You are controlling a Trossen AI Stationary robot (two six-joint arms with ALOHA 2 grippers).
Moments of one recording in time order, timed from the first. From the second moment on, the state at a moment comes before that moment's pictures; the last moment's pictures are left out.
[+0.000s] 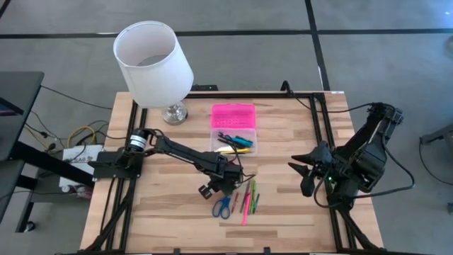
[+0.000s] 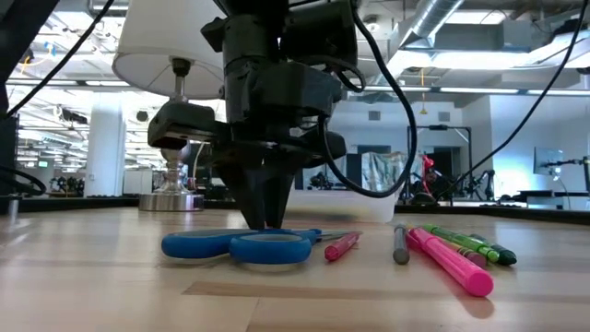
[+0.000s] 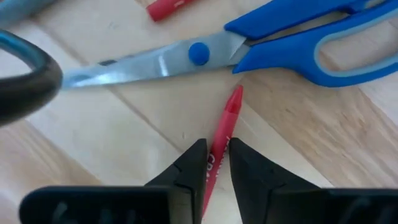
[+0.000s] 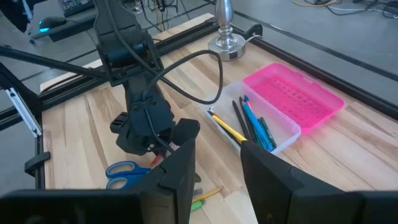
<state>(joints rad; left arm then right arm) -0.14 2.13 1.49 -0.76 0.10 0.67 0.92 1.20 1.28 -1.30 1.02 1.33</state>
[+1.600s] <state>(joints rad) -0.10 2.13 1.48 -0.81 0.01 0.00 0.92 1.20 1.28 -1.33 1.02 1.33</state>
